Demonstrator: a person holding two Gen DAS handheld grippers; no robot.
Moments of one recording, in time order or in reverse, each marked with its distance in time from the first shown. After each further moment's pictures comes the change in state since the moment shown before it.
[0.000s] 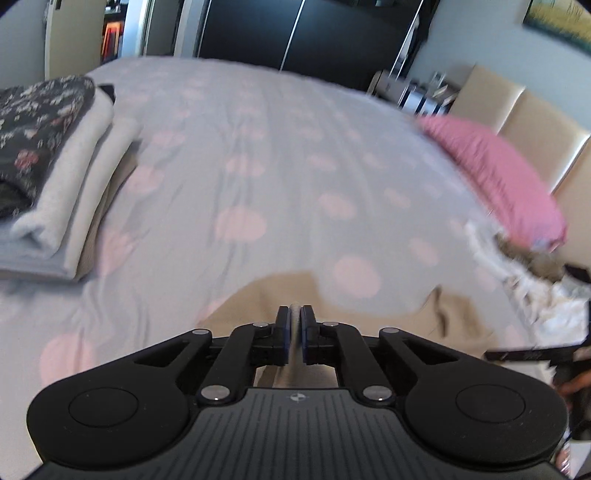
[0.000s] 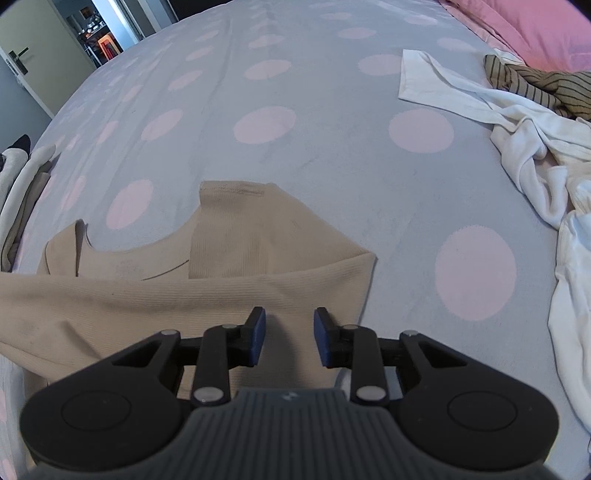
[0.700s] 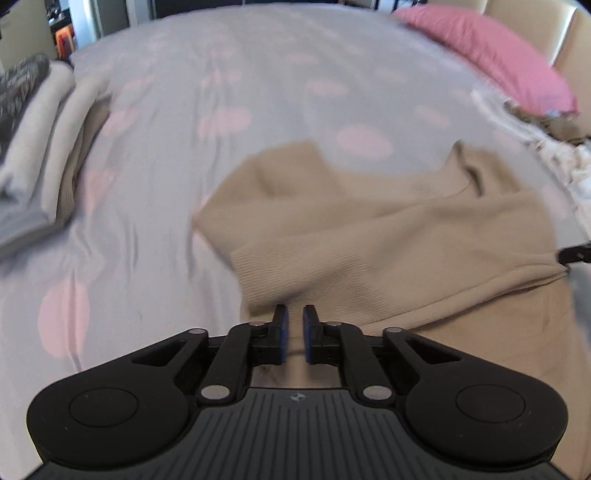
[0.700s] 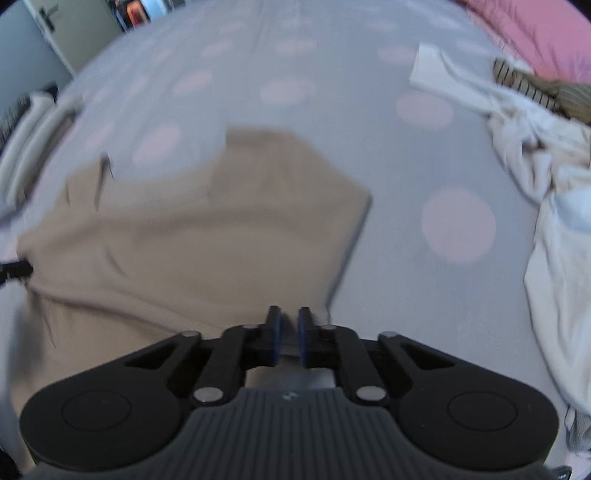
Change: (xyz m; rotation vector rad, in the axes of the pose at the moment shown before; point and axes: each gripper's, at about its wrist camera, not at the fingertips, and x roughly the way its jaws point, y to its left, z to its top) left arm 0.034 -0.011 -0.068 0.232 0.199 0.083; right arm -0.024 0.000 -0.053 -0.151 0.069 -0.013
